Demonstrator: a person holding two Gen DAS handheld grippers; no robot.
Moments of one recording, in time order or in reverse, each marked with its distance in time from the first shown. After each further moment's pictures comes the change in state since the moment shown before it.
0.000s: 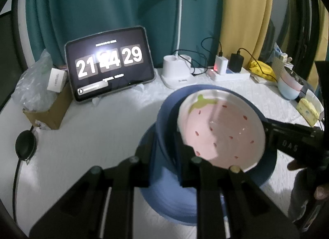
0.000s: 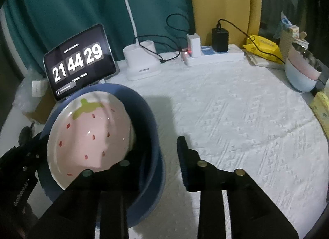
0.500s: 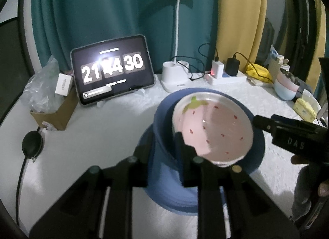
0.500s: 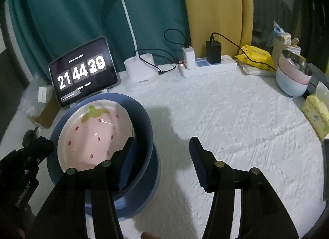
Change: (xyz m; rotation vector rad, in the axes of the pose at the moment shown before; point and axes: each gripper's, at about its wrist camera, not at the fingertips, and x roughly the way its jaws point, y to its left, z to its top) left arm -0.029 -0.009 -0.008 0.011 -0.043 0.017; right arm -0.032 -0.003 -0.005 -0.012 -0.065 -0.003
